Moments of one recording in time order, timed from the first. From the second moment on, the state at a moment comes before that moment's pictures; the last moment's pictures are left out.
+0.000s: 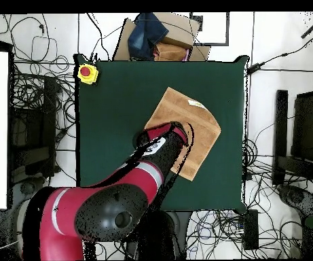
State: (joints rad) arm 0.11 0.08 -0.51 1.16 -0.15 0.33 2.49
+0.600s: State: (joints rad) arm 0.08 0.04 -0.49 1.17 -0.11 0.29 2.49
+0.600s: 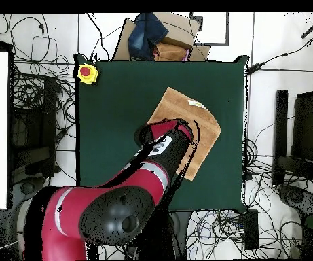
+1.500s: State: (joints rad) arm 0.10 0.12 -0.47 1.13 -0.05 0.24 2.49
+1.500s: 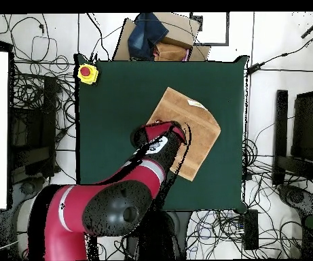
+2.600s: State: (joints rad) arm 0.14 0.07 -0.40 1.21 -0.05 0.20 2.49
